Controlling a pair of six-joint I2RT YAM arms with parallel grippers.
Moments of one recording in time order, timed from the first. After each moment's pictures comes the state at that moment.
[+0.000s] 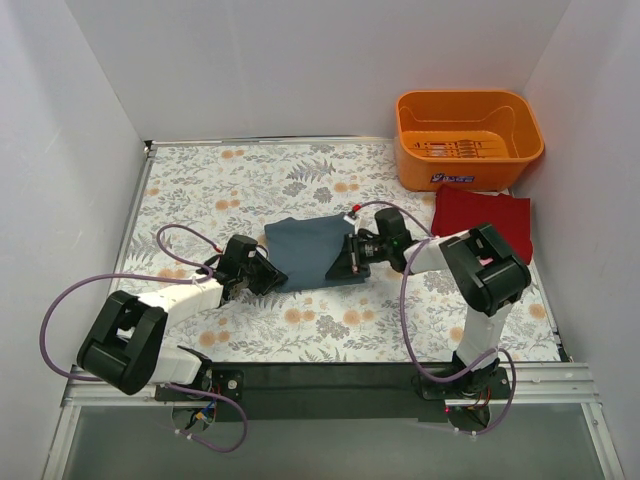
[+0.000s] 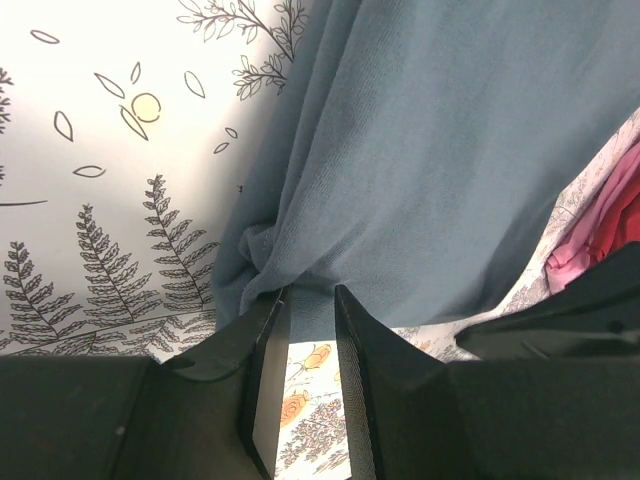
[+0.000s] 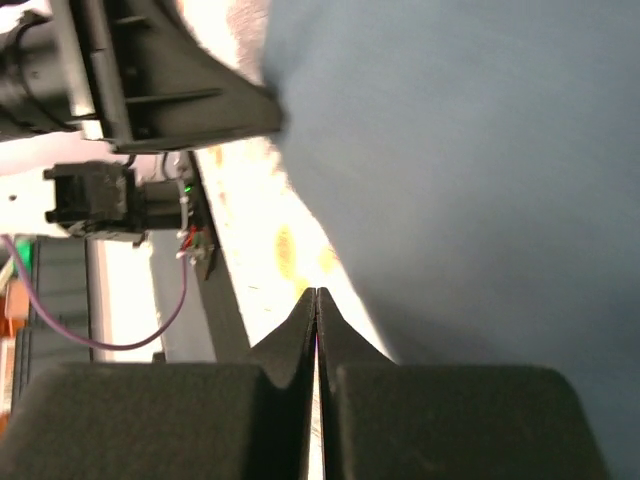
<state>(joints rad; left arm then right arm) -0.45 1.34 0.50 -0.03 0.08 -1.19 0.54 1.86 0.80 0.44 -0.94 0.64</state>
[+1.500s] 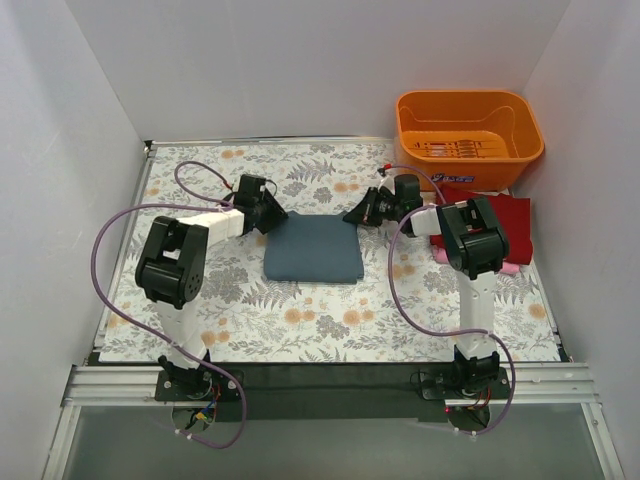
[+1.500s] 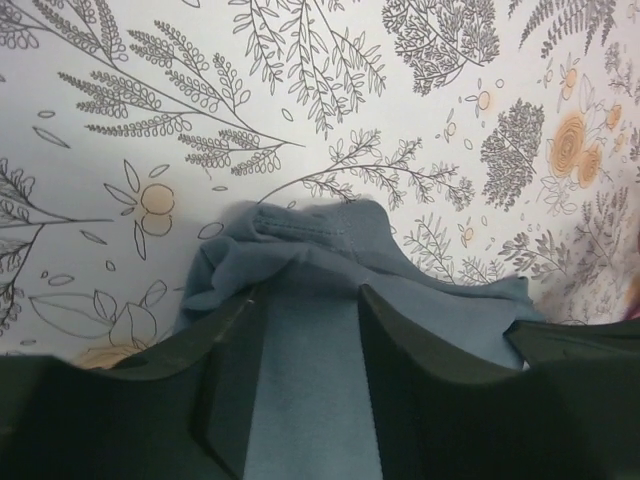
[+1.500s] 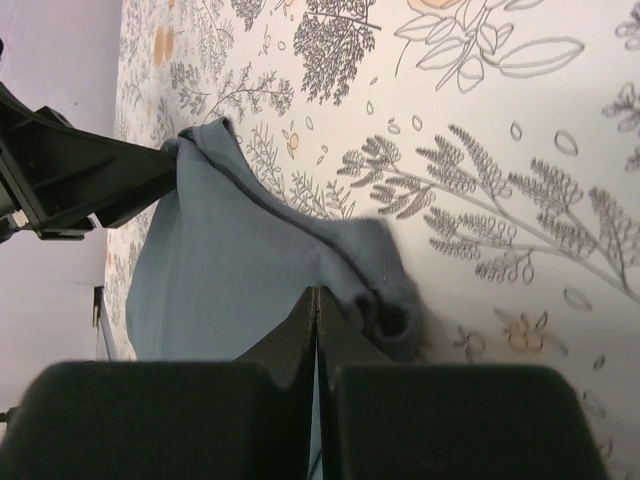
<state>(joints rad) -0.31 1.92 1.14 -0.04 -0.02 -0.92 0.29 2.21 1.21 0.49 -0.75 0.70</state>
